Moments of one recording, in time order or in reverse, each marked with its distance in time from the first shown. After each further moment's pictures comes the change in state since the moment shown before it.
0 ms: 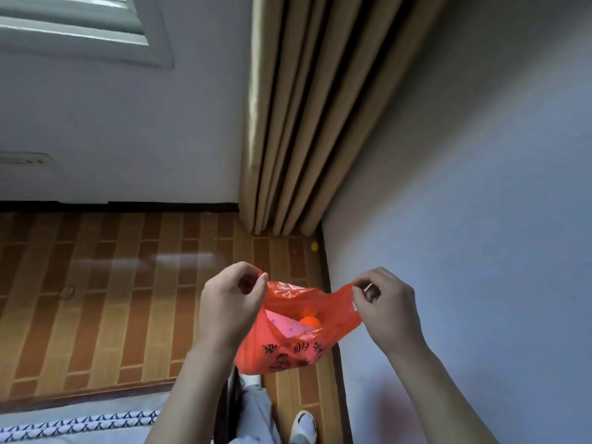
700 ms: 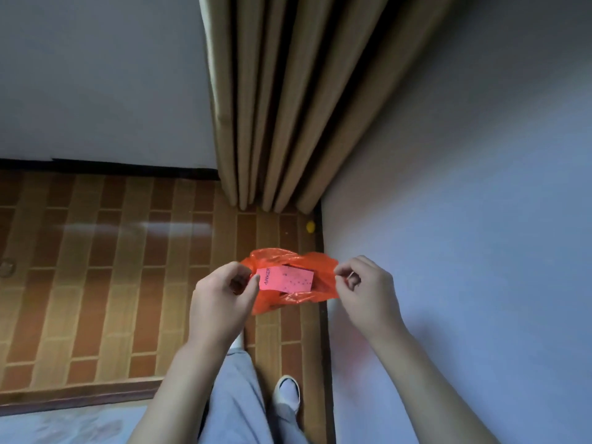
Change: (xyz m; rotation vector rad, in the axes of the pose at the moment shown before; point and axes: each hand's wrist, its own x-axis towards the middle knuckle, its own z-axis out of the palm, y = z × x) left_hand 0.058 -0.110 0.184 0.018 -0.082 -0.165; right_hand 0.102 0.166 0.135 0.017 -0.192 0.072
